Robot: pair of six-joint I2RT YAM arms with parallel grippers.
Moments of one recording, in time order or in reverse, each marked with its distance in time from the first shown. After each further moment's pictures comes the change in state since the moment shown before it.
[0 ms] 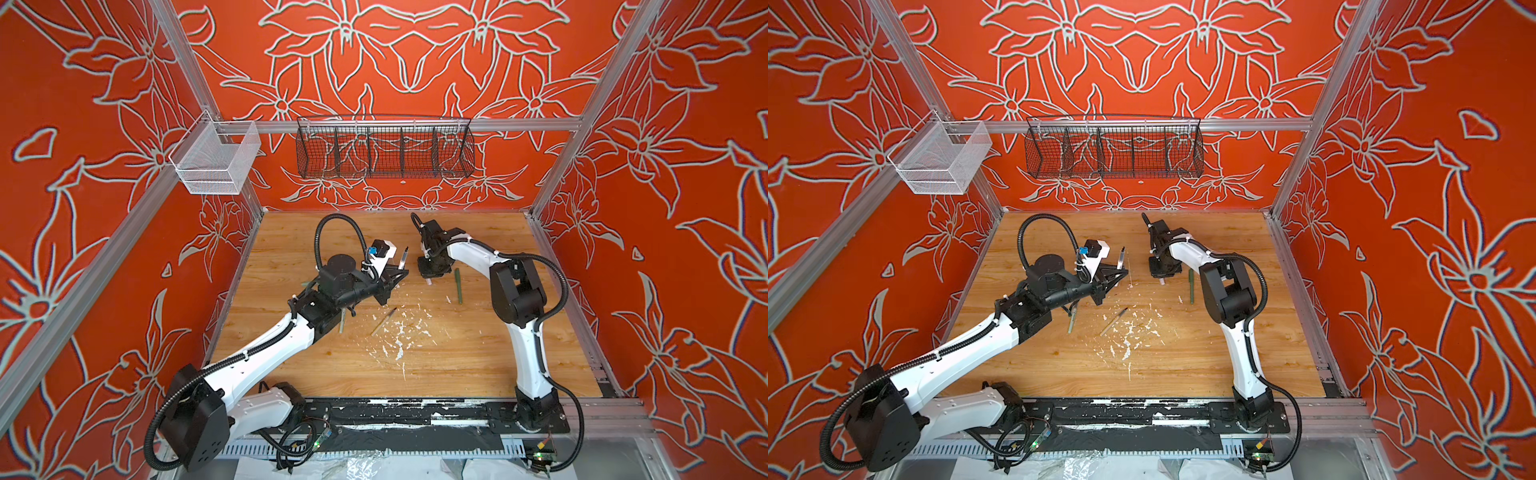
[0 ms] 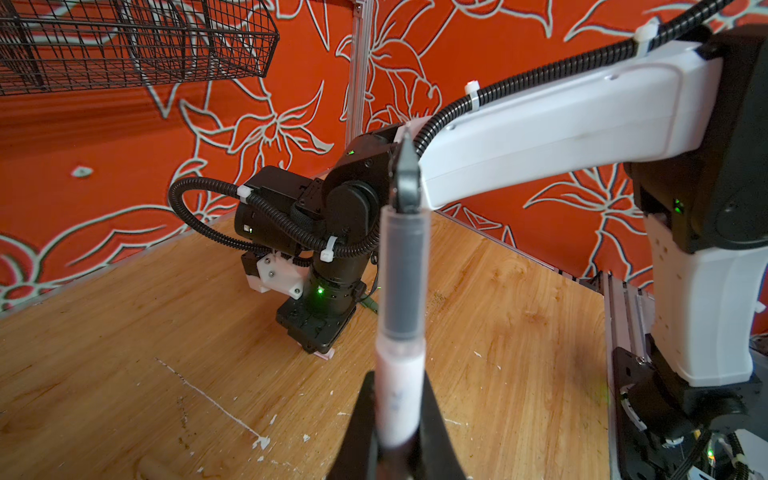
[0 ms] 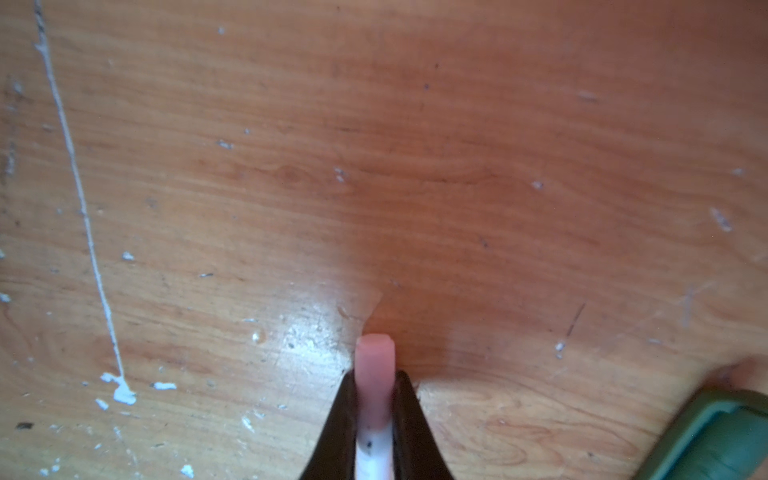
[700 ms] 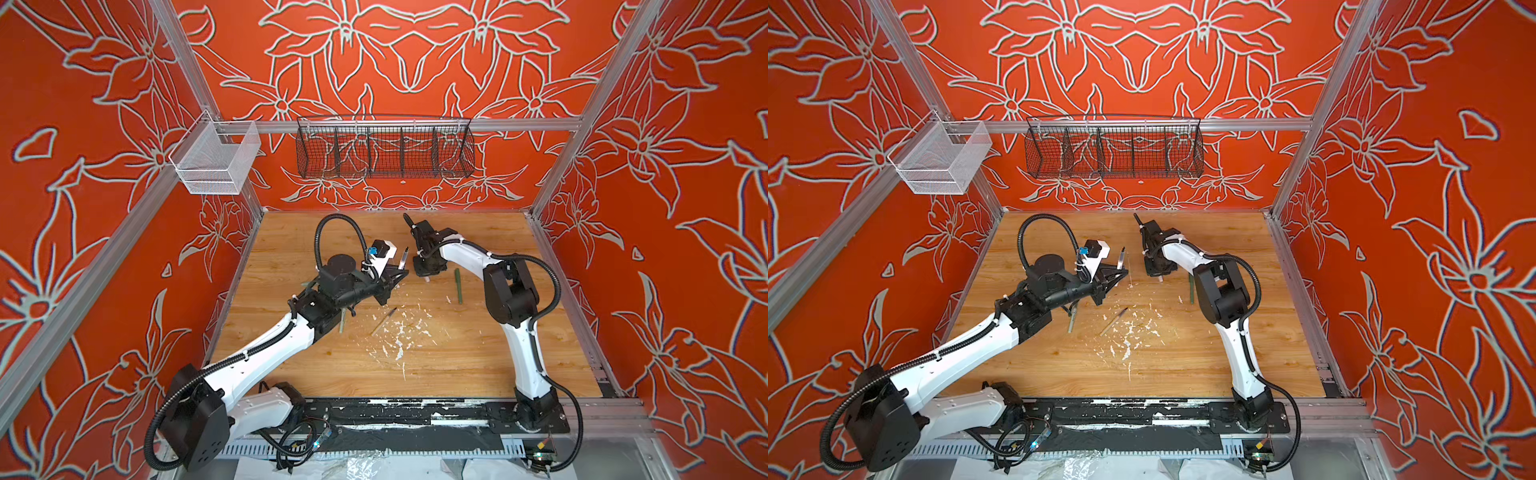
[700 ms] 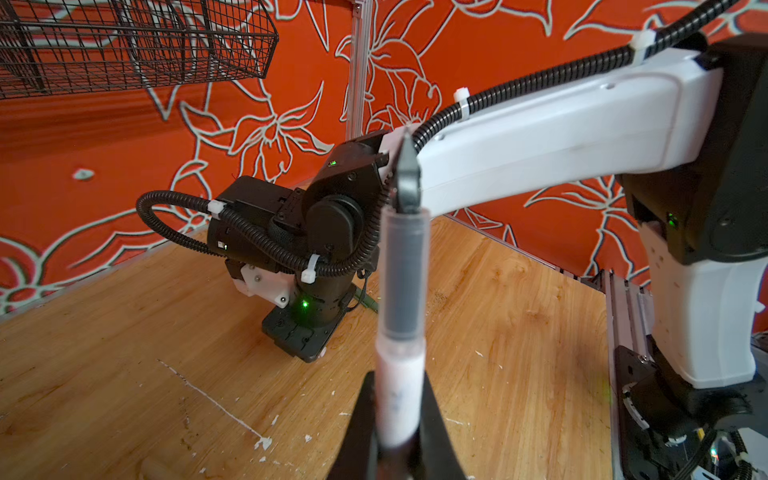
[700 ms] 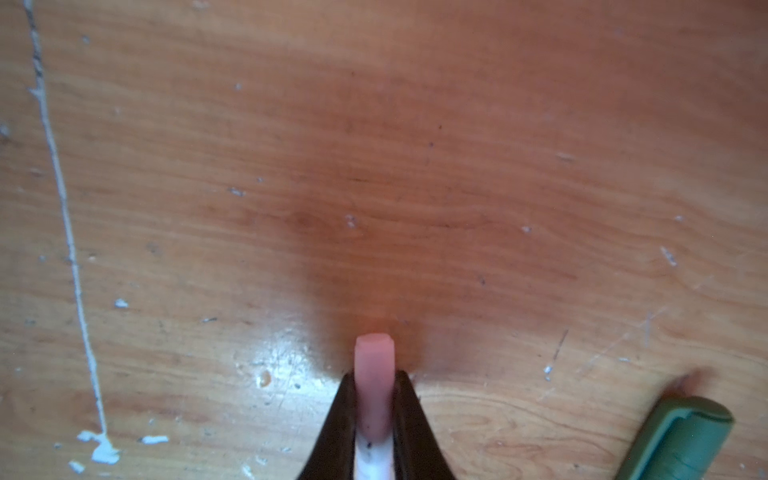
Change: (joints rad) left arm 0.000 0.000 0.000 0.000 0.000 0.008; right arm 0.038 0.039 0.058 -0.004 0.119 0.013
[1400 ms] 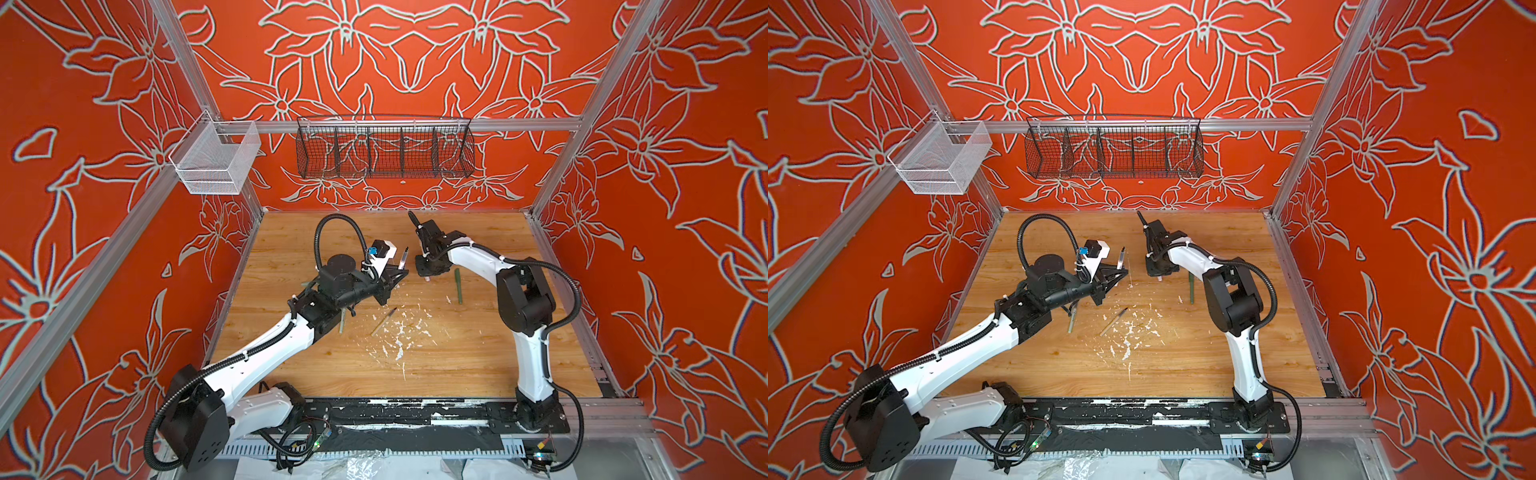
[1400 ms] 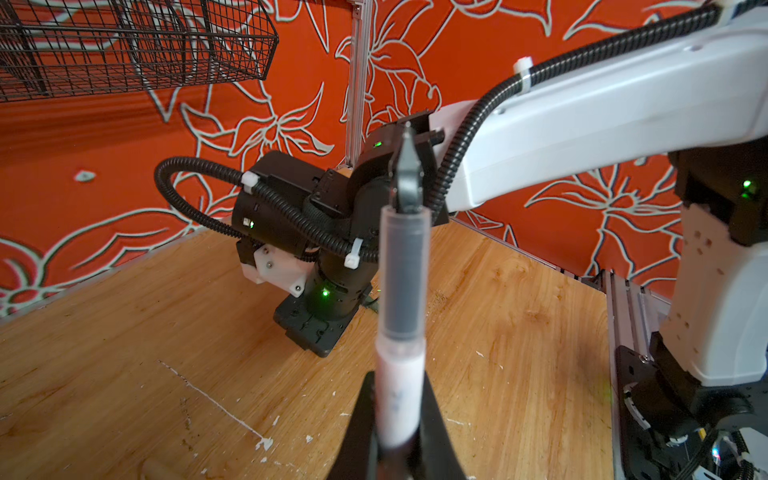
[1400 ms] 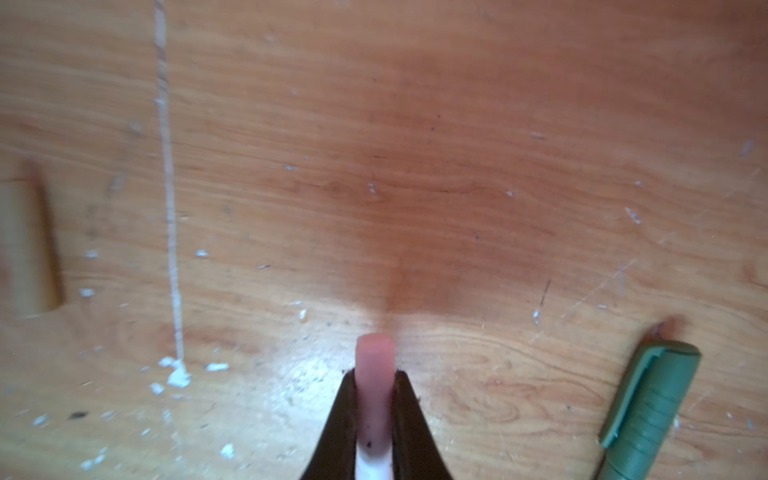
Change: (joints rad) left arm 0.000 -0.002 0.000 0.000 -0.001 0.003; right arm 0.002 -0.182 -0.185 0.126 -0.064 0.031
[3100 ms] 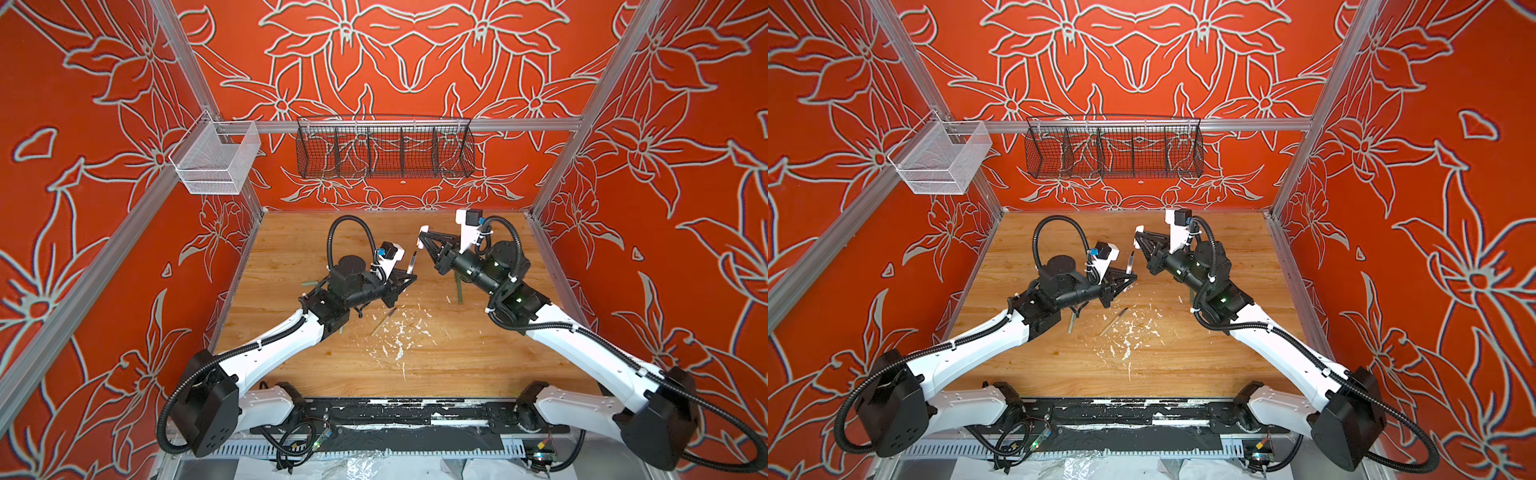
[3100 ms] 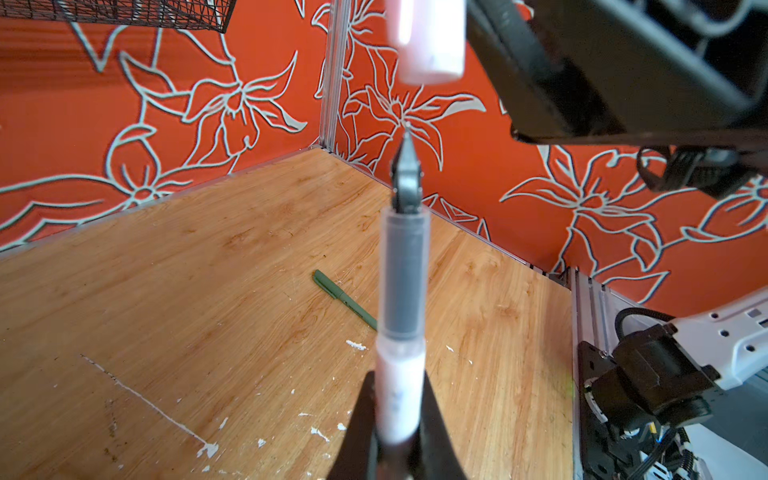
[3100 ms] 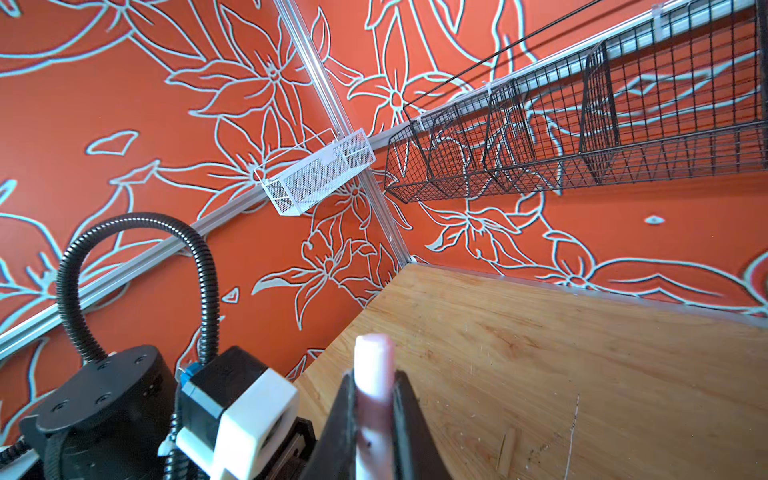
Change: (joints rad) left arm -0.035 0.081 0.000 0.054 0.039 -0.084; right arm 0.144 -0.930 -0.697 1.055 -0.232 0.141
